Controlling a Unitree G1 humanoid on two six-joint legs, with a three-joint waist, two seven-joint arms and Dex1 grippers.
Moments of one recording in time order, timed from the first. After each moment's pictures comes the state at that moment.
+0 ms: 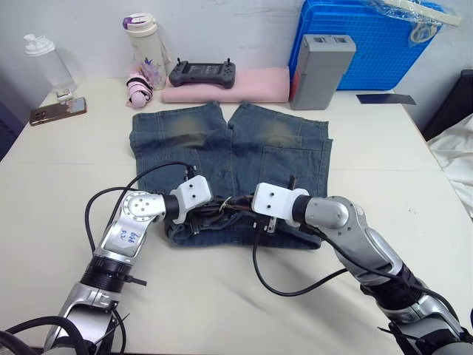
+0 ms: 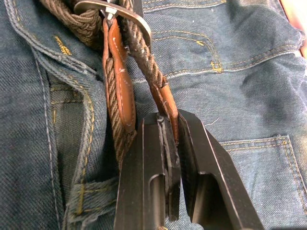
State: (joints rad) left arm -0.49 0.52 -0.17 0.08 -0.02 0.15 -0.88; right arm -0.53 -0.54 0.45 -0.39 -0.27 0.58 0.77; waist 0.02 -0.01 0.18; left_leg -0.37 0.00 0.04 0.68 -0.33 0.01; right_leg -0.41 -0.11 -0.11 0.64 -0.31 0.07
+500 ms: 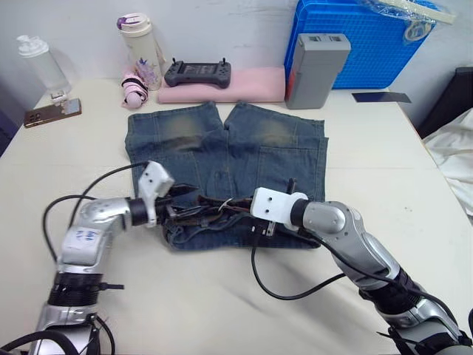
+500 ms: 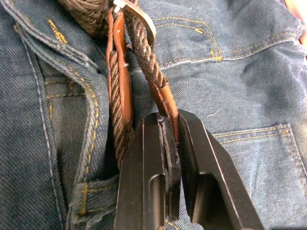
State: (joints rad) left arm -0.36 0.59 0.15 -0.12 -0.44 0.69 -0.90; right arm -0.50 -0.53 0.46 -0.39 -0.30 0.58 0.74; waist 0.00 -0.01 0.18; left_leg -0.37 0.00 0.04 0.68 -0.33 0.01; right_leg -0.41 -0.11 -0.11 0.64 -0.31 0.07
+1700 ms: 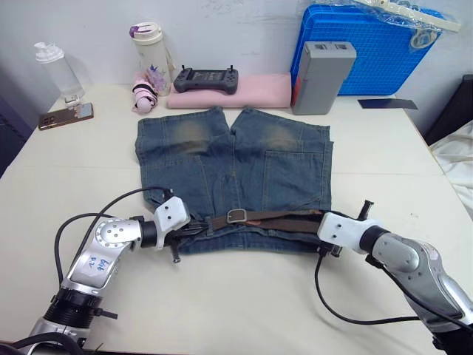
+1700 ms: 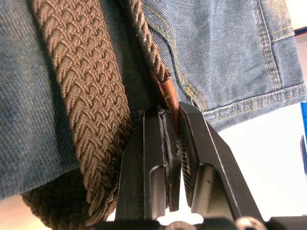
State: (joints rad) left arm -0.23 0.67 -0.13 -0.07 -0.20 0.24 -0.87; right arm -0.03 -0.81 0.11 -0.39 -0.34 0.25 0.57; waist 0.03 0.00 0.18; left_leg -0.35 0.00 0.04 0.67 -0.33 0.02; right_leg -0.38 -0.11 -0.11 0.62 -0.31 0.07
